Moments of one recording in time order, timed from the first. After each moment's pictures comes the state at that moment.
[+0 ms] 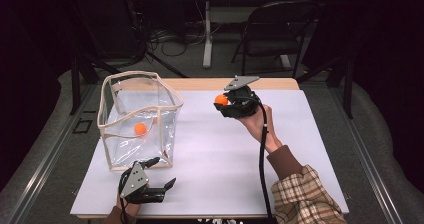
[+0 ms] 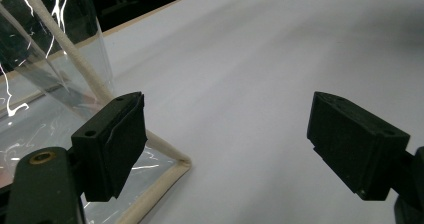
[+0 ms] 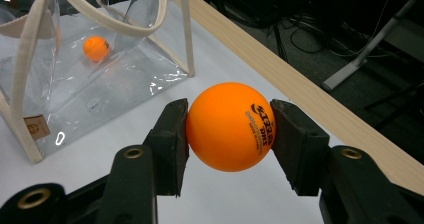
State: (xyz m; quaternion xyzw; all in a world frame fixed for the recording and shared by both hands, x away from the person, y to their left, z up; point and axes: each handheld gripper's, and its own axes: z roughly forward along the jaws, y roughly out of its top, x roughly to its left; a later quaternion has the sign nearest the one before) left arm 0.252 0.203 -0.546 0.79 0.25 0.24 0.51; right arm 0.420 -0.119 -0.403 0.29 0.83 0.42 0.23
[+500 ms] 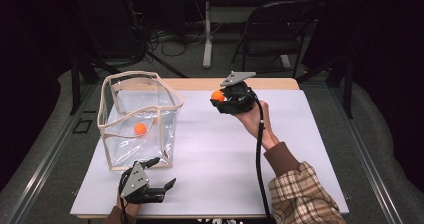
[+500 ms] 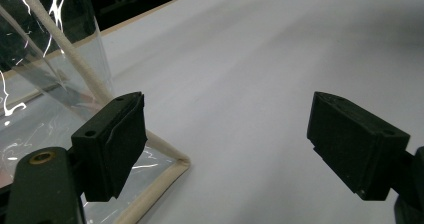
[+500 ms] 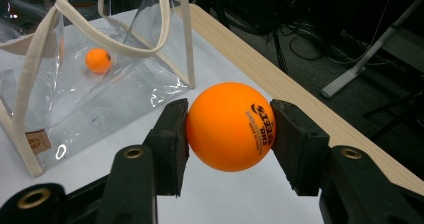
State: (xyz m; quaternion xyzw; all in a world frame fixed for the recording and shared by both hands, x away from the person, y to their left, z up) left arm 0.252 0.203 -0.546 0.79 0.25 0.24 0.51; right arm 0.424 -0.110 -0.393 0.29 0.83 0.42 0.23
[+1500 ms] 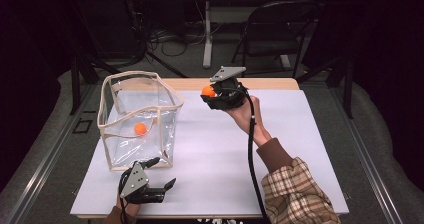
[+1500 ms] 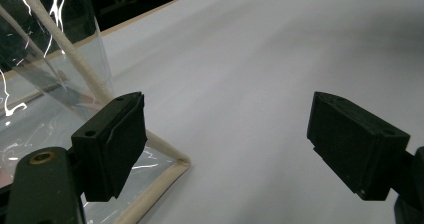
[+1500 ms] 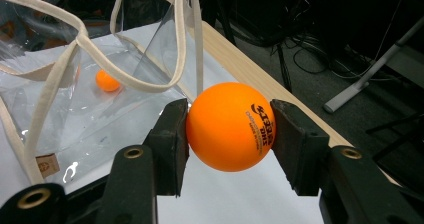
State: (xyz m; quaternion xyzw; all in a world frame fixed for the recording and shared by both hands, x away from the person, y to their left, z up) left arm 0.252 0.203 -0.546 0.79 0.25 0.24 0.51; right arm 0.428 -0.086 -0.381 0.27 0.83 0.43 0.23
